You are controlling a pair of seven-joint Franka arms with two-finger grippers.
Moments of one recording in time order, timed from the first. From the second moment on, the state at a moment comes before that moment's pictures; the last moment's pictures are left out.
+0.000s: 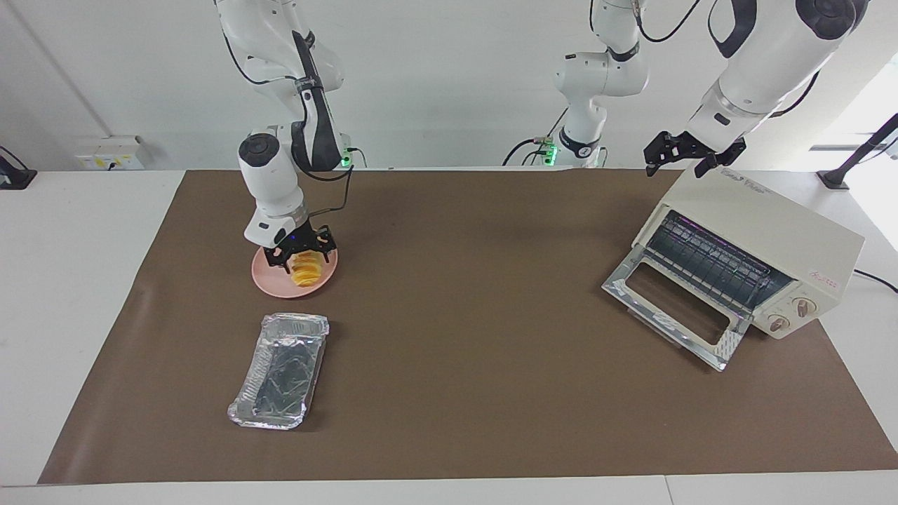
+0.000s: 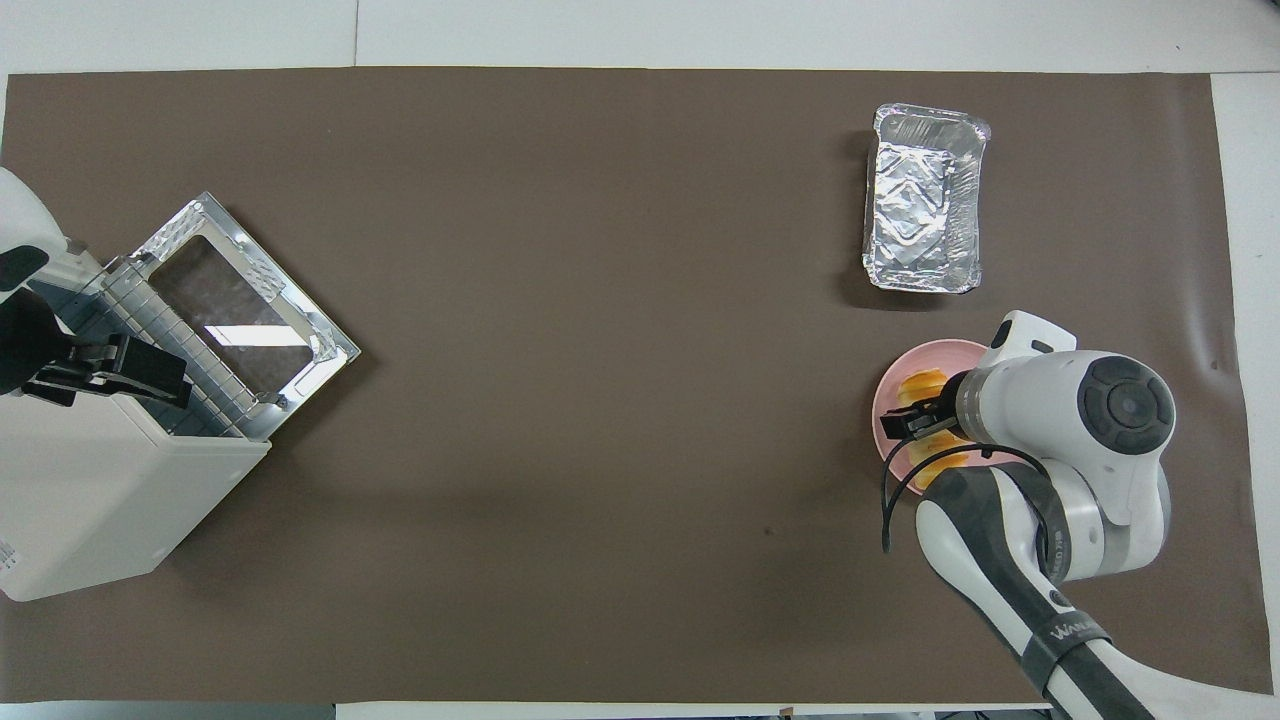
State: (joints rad) left arm -0.14 -0.06 0.04 -1.66 -0.01 1.39 0.01; right arm 0.06 -0.01 0.06 -2.46 0.00 2.51 -0.21
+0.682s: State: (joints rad) left arm -0.14 -0.06 0.04 -1.66 -0.01 1.39 0.01; right arm 0.06 0.00 0.06 -2.46 0.00 2.53 -0.21
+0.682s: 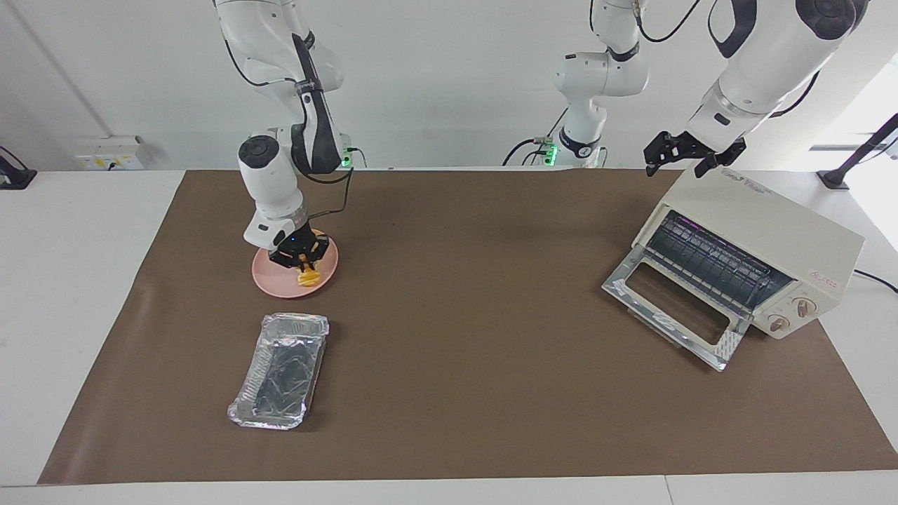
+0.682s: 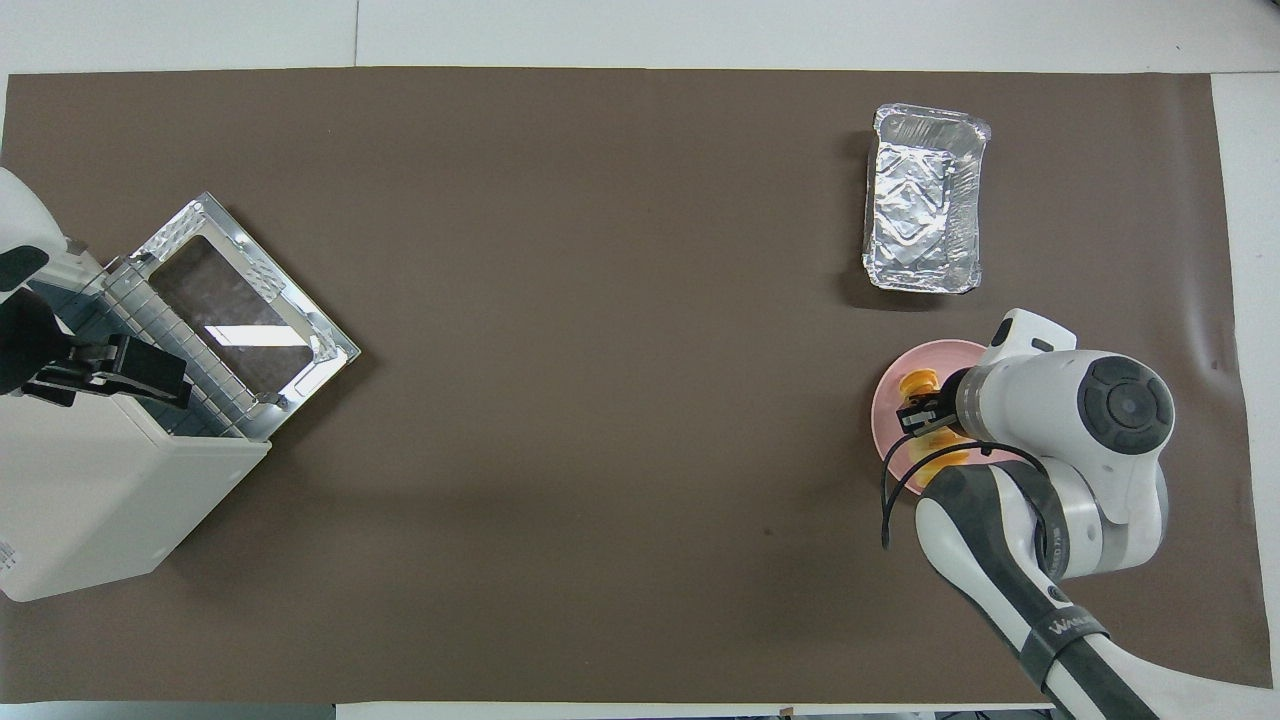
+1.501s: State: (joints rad) left arm -0.14 -0.06 0.04 -1.66 -0.01 1.39 0.01; right arm 0.04 0.06 0.05 -1.83 0.00 1.92 -0.21
